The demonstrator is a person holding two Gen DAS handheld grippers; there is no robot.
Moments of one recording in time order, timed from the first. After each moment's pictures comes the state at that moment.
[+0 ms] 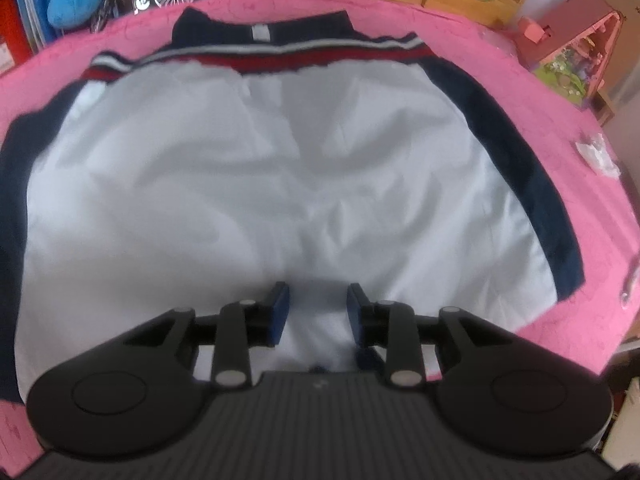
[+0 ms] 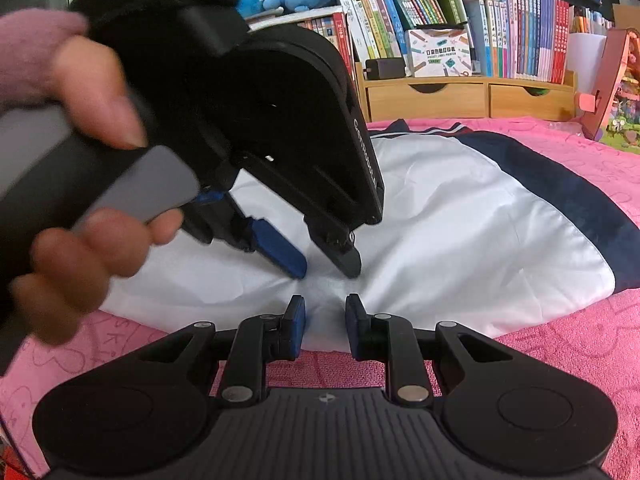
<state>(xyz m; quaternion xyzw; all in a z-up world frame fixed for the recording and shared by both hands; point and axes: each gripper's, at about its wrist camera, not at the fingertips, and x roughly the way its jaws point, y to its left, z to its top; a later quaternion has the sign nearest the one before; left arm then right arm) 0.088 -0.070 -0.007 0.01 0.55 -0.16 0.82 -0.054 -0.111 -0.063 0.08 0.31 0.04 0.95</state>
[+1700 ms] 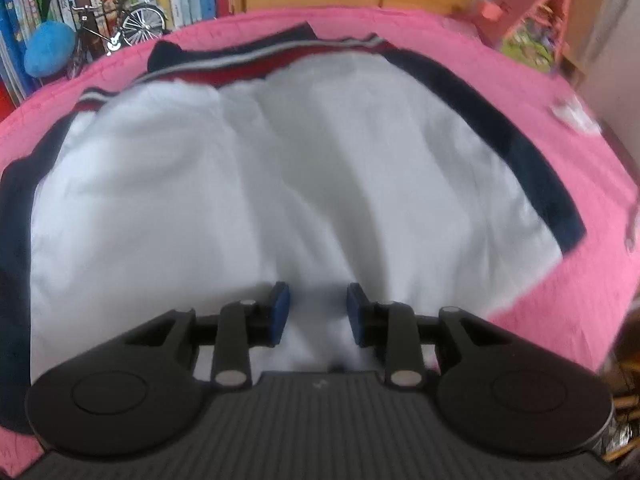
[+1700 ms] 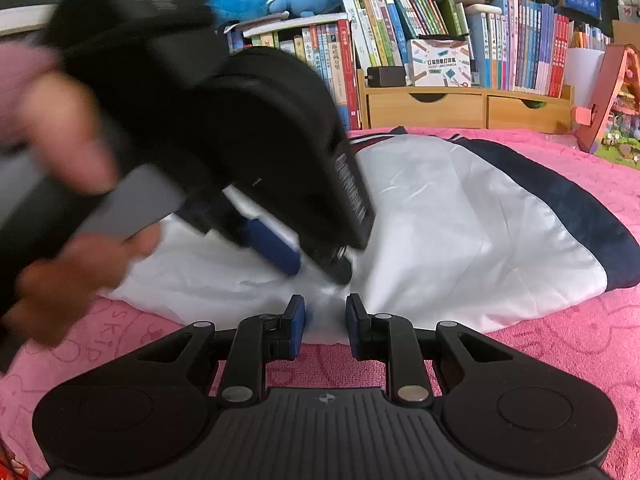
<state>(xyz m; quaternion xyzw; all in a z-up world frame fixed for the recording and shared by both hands) 0.093 -0.059 -0.008 0.06 0.51 -0.21 0.83 -0.055 -0.104 -0.065 0.06 0.29 0.03 0.95</state>
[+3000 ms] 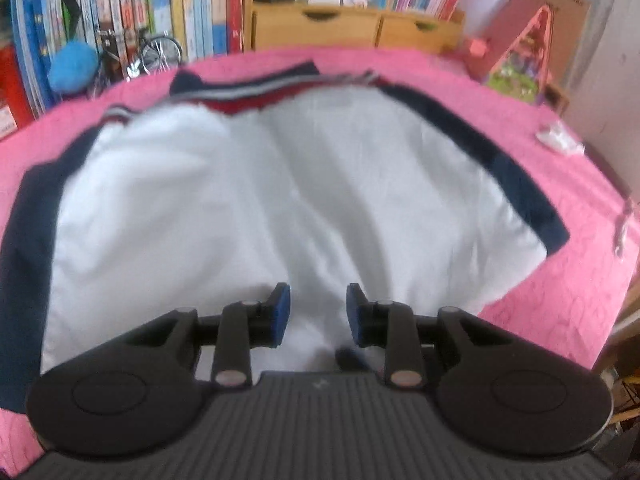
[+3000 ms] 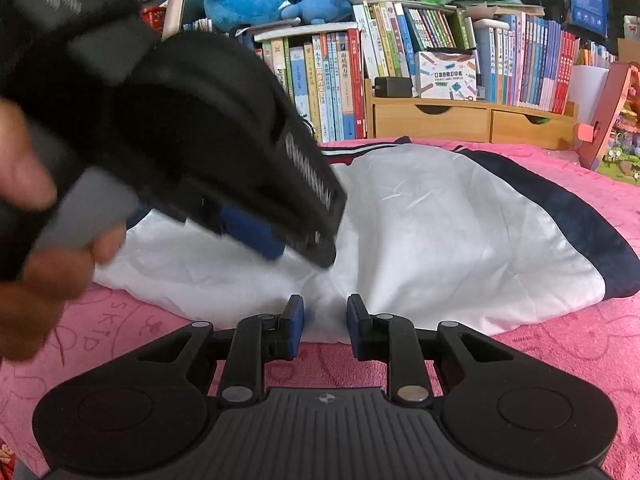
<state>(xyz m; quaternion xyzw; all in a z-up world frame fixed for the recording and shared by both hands) 0.046 -0.037 -0.003 0.05 0.46 -0.23 0.86 -0.062 -0.102 -0.069 0.03 0.28 0.04 0.96</state>
